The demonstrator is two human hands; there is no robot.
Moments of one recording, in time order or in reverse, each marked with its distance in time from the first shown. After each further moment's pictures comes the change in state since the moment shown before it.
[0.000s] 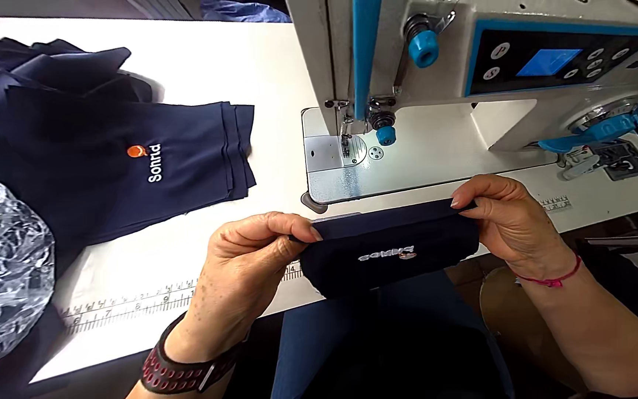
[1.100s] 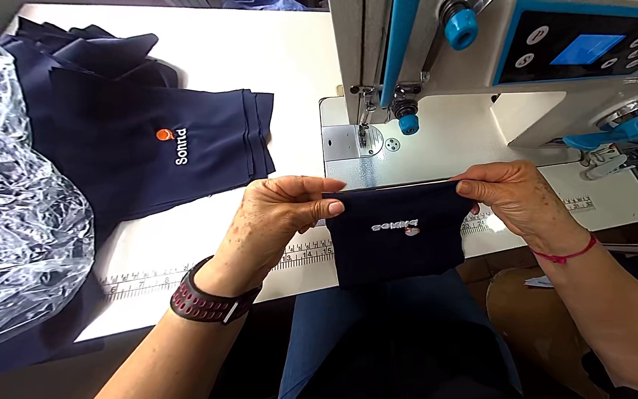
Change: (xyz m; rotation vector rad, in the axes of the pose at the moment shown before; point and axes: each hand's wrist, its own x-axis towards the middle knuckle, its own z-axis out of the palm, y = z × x) left_hand 0.023 0.004 -0.009 0.277 0.134 -0.261; right_hand 0.021 0.005 -0.009 -0.450 0.111 0.056
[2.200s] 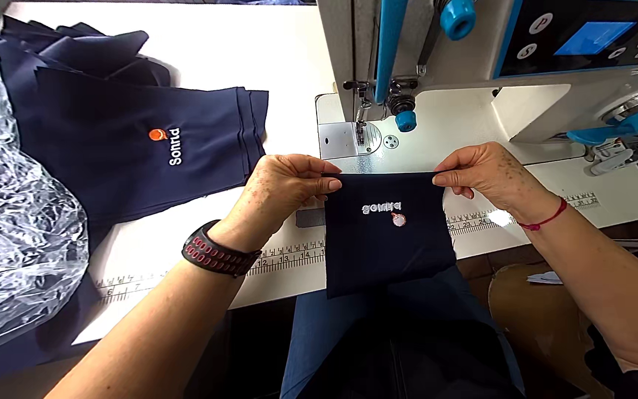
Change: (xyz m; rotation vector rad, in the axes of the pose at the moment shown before) left_hand 0.037 0.003 0.002 0.270 -0.007 -0.200; right_hand 0.035 0.005 -0.002 -0.220 -0.083 0.192
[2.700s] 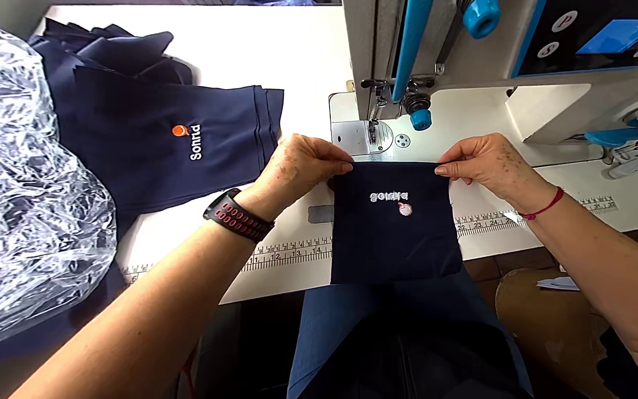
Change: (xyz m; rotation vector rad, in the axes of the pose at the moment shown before) left_hand 0.032 -0.005 -0.011 0.277 -0.053 0.217; right_hand 0.021 0.004 0.005 -0.139 0.051 -0.057
